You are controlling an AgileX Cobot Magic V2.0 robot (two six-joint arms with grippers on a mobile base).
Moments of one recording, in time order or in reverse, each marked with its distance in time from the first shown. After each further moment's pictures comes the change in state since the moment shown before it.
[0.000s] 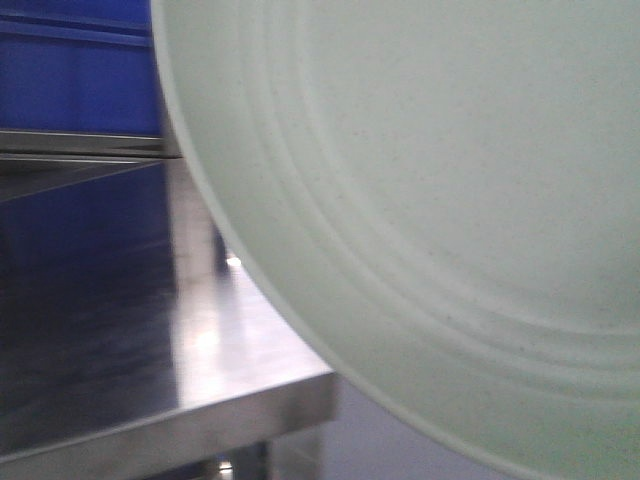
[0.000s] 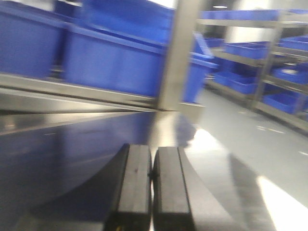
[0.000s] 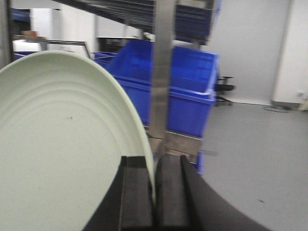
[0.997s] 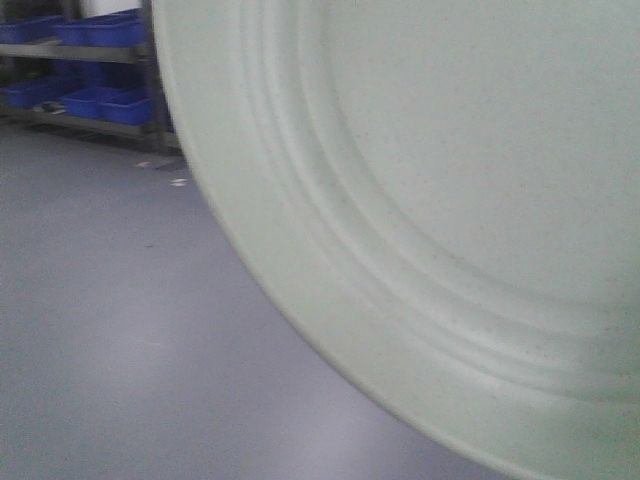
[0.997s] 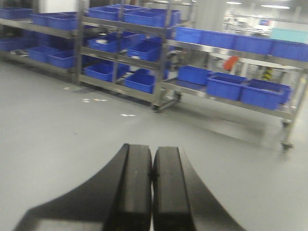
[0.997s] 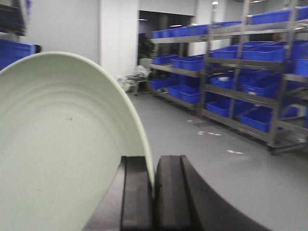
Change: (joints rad) left arm 0.000 0.000 0.000 0.000 0.000 0.000; right arm 0.000 0.000 0.000 0.000 0.000 0.000
